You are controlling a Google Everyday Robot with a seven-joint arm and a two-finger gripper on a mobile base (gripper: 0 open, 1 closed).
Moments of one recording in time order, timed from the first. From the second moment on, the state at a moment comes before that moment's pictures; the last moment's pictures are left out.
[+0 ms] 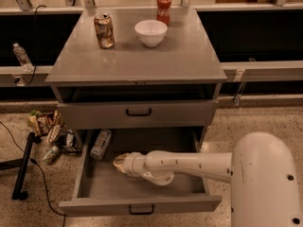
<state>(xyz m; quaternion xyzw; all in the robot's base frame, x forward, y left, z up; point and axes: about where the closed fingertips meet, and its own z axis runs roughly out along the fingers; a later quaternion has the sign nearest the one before) 0.608 0.151 0.398 -0.44 0.76 0.23 0.42</state>
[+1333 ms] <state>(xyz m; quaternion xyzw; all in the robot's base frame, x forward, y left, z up) 0.602 0.133 0.404 -0.43 0.76 0.23 0.43</state>
